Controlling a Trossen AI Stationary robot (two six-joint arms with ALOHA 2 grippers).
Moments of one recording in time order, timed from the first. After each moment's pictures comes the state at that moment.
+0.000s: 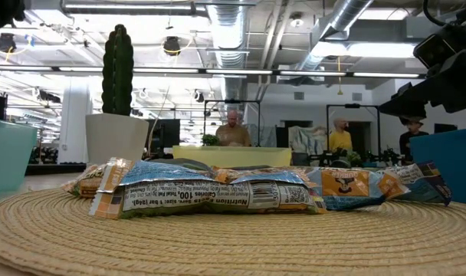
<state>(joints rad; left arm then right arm) -0.74 0.60 0.59 -0.80 0.15 -1.17 0.23 0.32 0.01 0.03 0.08 0.13</state>
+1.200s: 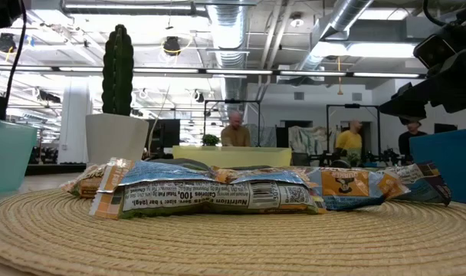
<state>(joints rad) -1.11 0.95 0.59 -0.79 -0.19 -1.15 0.23 0.32 0.01 0.03 0.08 0.13</state>
